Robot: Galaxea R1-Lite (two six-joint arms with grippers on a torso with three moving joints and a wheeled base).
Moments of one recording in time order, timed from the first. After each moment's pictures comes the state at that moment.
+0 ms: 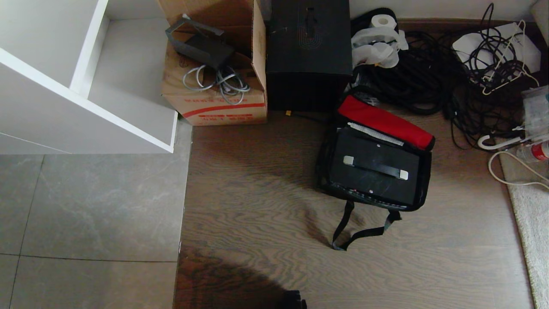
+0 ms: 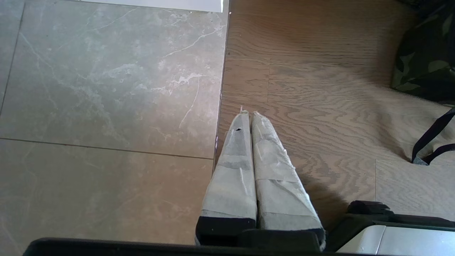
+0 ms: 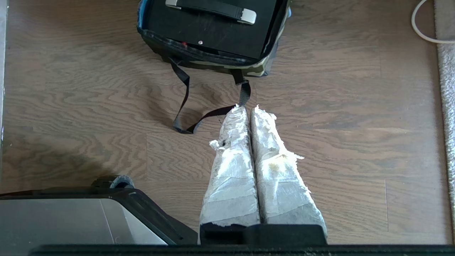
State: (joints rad) left arm 0.00 0.00 0.00 -0.03 0.01 -0.04; right arm 0.01 0.00 0.00 -0.01 0.01 0.04
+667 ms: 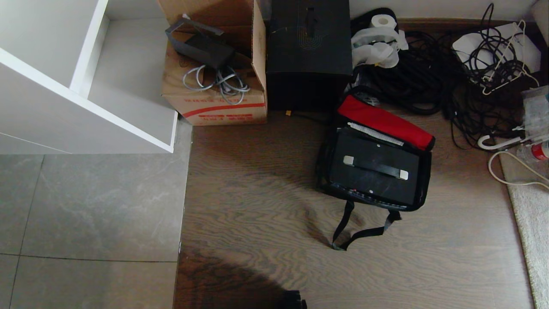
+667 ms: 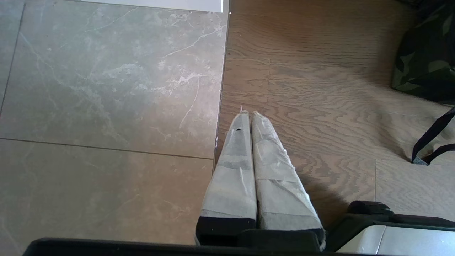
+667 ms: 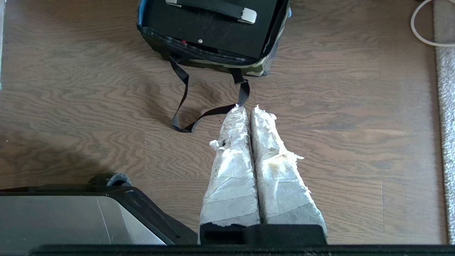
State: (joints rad) left arm 0.00 0.00 0.00 -0.03 0.01 -0.04; right arm 0.01 0.00 0.00 -0.01 0.01 0.01
